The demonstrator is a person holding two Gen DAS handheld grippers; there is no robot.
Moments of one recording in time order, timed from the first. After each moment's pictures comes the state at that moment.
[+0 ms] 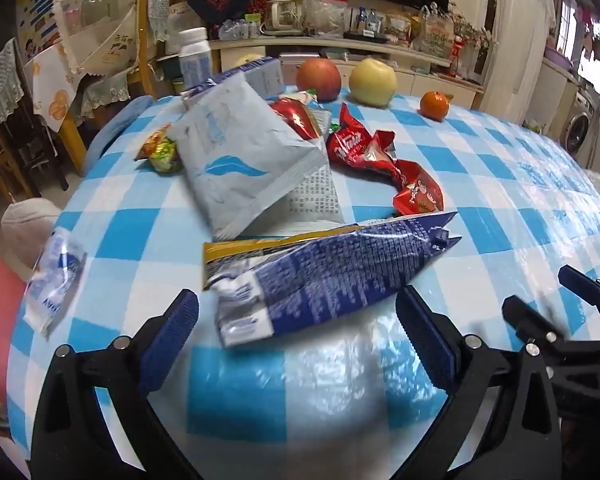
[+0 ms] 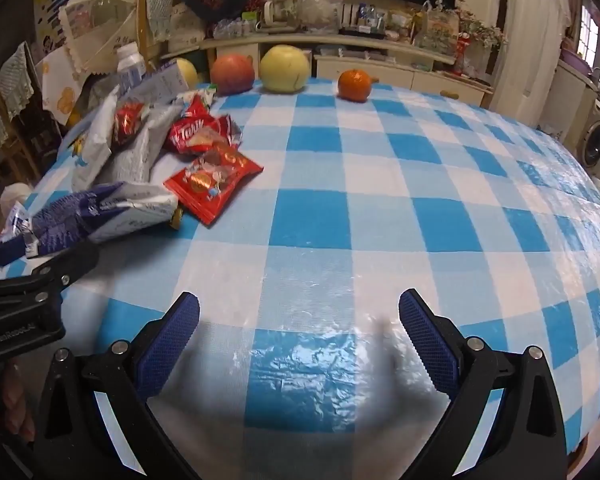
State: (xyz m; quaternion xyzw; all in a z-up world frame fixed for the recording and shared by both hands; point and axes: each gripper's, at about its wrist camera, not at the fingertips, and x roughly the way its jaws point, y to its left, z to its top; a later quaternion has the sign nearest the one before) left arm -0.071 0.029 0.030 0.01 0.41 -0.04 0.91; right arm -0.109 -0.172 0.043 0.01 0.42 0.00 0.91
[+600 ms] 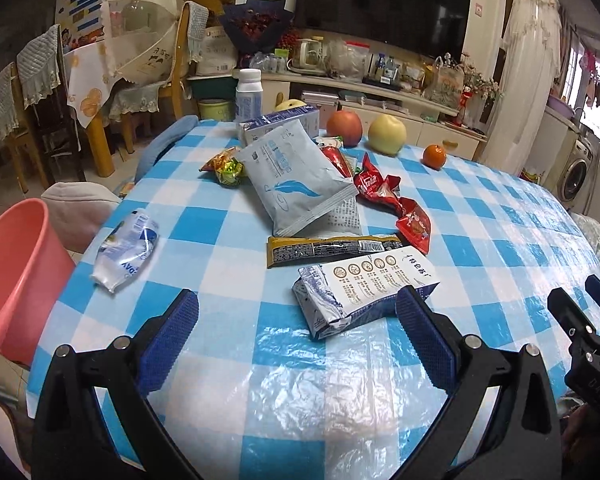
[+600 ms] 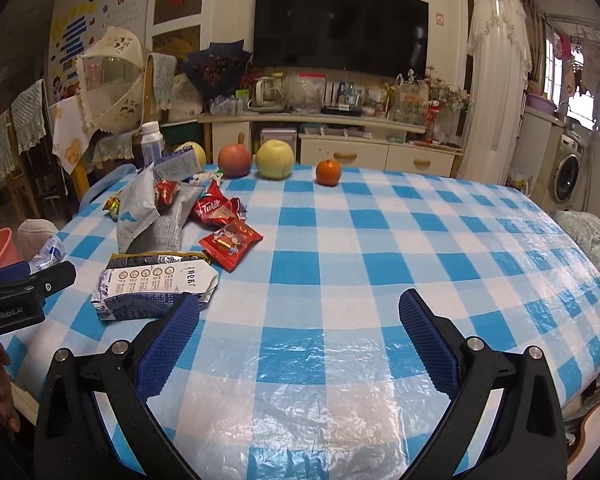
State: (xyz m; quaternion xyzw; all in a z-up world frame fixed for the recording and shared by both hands) left arm -0.142 0.077 0.072 -0.04 0.35 -0.02 0.93; right arm -0.197 -0.167 0.105 0.00 0.29 -0.03 0.96
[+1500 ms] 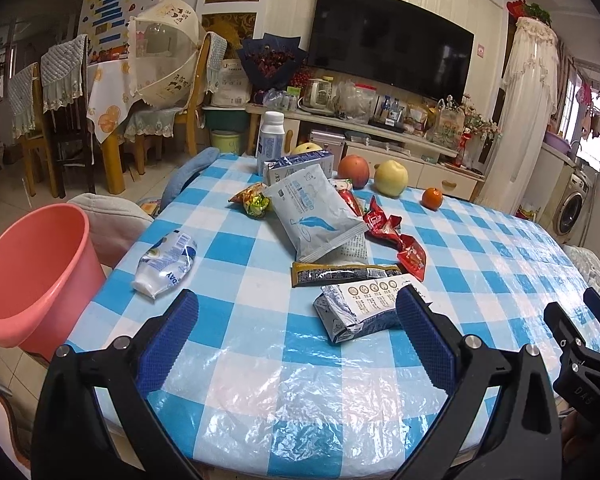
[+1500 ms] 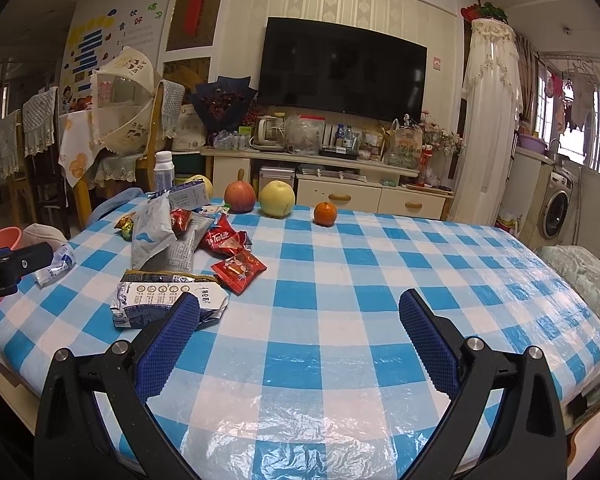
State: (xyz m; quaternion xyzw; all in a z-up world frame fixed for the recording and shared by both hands) left arm -0.185 0.108 0.096 -0.07 0.29 -0.01 0.96; right arm -0.233 -0.148 0.118 -0.04 0.22 -0.04 0.97
